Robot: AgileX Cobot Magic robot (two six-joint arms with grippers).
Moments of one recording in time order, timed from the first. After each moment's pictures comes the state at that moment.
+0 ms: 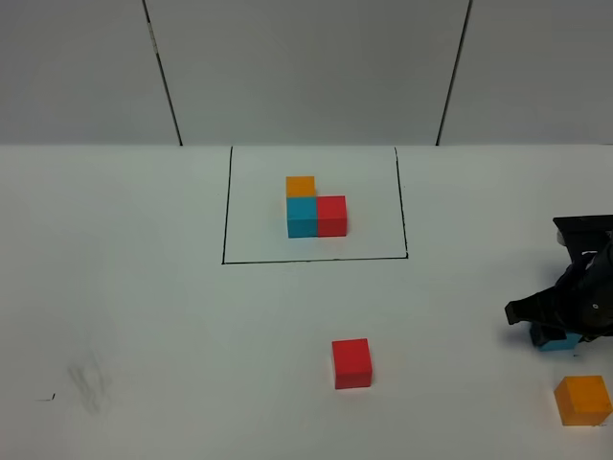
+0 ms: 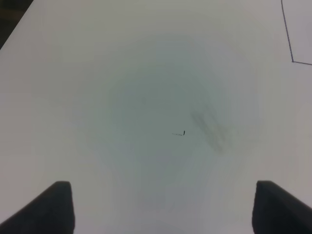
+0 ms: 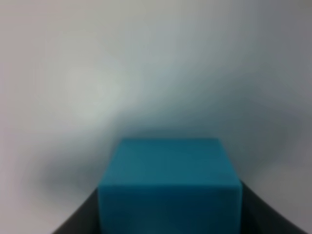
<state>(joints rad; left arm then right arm) 0.03 -0.01 -0.51 0.10 1.07 -0.19 0.05 1.91 -0.99 0.07 0.47 -0.08</state>
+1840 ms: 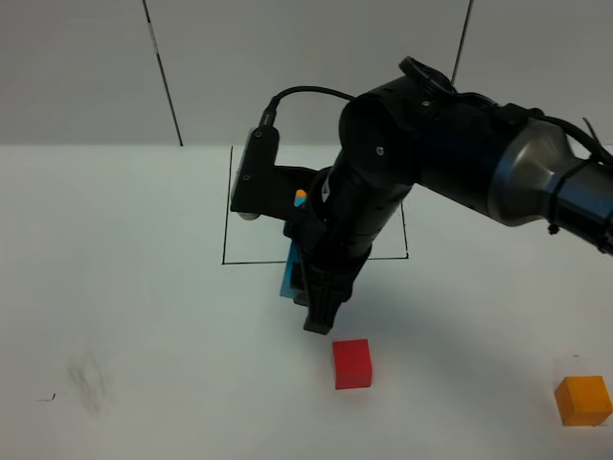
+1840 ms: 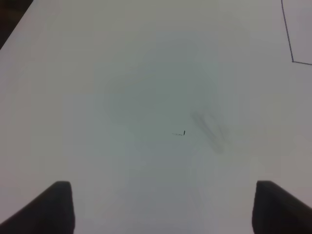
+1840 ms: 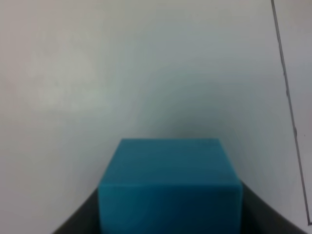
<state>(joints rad) 0.03 -0.01 -0.51 0.10 1.07 -0.19 0.73 1.93 -1.65 0.08 0.98 -0.72</state>
